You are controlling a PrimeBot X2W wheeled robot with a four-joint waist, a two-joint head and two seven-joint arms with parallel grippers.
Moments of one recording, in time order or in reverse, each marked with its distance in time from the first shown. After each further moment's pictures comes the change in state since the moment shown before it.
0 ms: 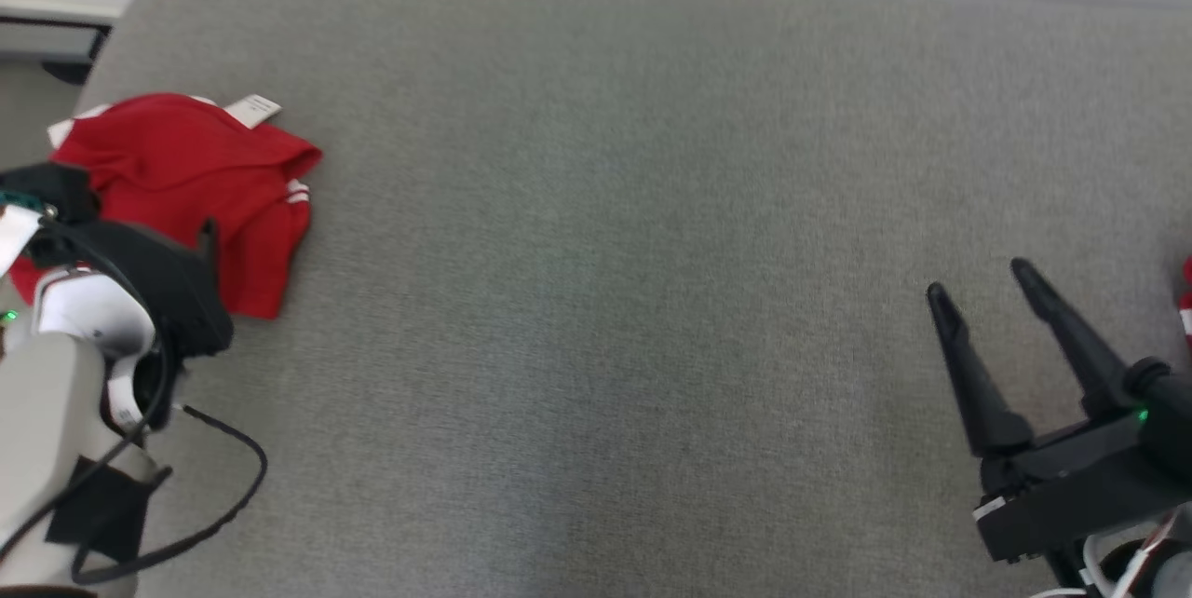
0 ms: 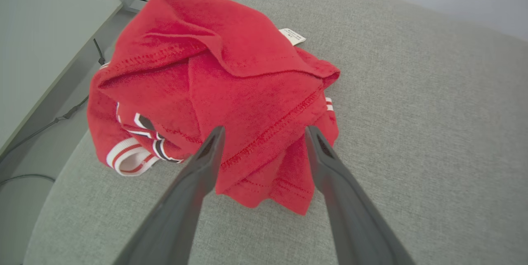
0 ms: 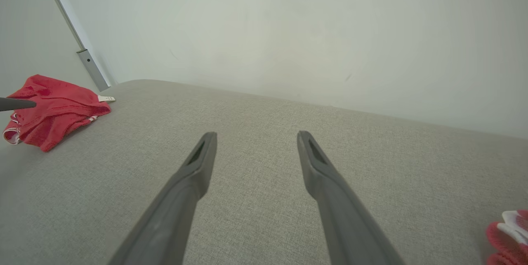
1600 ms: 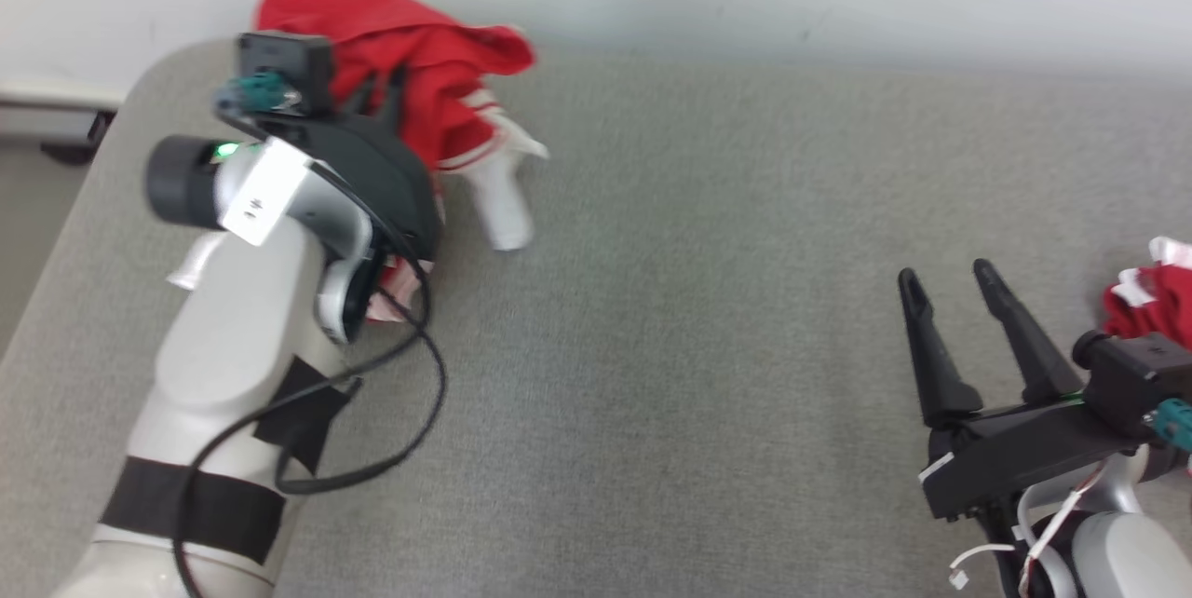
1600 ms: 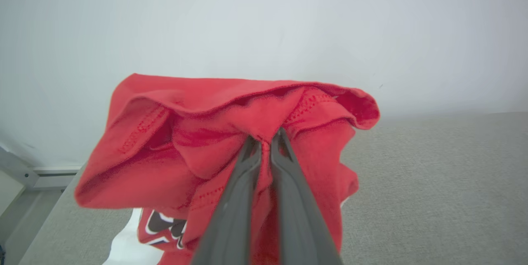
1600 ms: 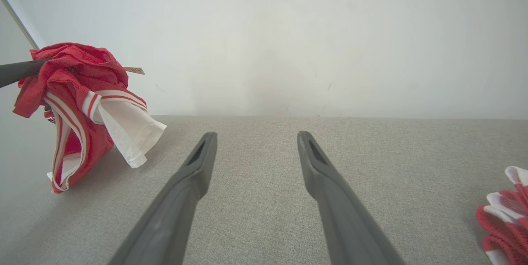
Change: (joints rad) left arm -0.236 -0.209 -0.165 0.116 0.164 -0.099 -0.254; right arm -0.106 0.108 0.003 0.207 0.069 -0.026 -0.045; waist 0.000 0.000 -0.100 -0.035
